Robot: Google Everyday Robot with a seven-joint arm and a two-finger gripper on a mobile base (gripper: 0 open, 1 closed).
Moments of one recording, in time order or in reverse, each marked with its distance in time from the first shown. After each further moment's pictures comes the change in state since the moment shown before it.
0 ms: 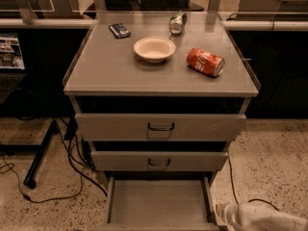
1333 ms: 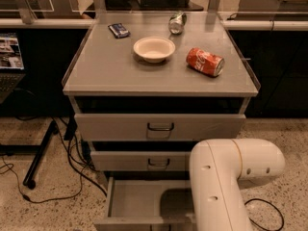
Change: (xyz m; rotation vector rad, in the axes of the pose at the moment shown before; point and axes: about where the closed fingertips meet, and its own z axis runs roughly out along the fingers) arm 0.031 0.057 0.070 -0.036 0.405 0.224
